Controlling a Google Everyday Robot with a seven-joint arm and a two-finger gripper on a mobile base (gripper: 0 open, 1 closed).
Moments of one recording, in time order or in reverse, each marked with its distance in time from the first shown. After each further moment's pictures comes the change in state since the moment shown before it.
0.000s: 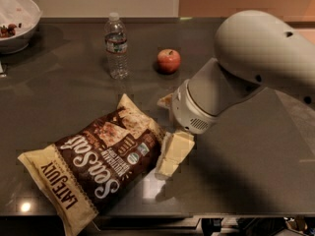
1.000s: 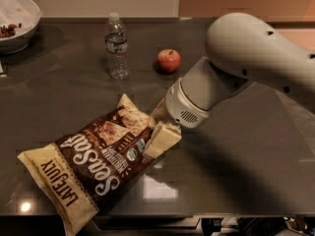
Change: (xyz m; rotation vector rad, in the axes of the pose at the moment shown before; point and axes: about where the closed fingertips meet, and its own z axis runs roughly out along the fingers) arm -0.007 -0.016 0.016 -0.042 -0.032 0.106
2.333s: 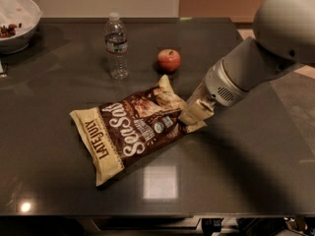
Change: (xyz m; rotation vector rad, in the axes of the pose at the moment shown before) arm 0.051 -0.058 -0.062 0.160 0.015 0.212
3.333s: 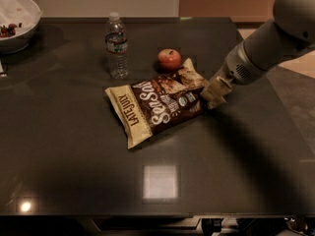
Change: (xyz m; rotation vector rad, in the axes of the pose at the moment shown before) arm 0.028 -0.092 -0.031 0.151 0.019 0.132
